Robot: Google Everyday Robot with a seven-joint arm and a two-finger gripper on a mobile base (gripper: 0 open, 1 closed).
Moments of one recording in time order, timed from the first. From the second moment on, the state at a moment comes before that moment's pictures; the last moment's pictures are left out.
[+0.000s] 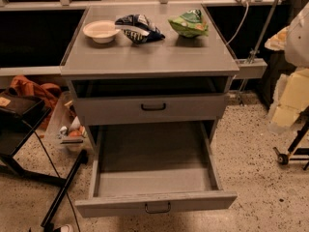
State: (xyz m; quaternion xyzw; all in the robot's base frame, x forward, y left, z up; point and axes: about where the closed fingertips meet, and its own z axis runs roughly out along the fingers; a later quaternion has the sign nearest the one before) arm 0.438 -0.217 0.976 -0.60 0.78 -0.03 0.16
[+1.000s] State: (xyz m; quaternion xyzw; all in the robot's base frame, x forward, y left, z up) arm 0.440 -0.223 0.925 -0.58 0.79 -0.02 0.18
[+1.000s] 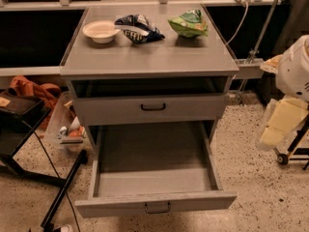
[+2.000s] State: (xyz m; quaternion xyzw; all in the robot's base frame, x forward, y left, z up) arm 0.417 -0.247 0.729 -0.55 0.78 0.11 0.27
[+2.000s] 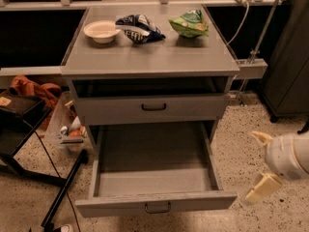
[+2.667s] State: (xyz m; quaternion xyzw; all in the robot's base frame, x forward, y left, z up) arm 0.419 -0.271 0.723 -0.54 0.78 0.08 0.30
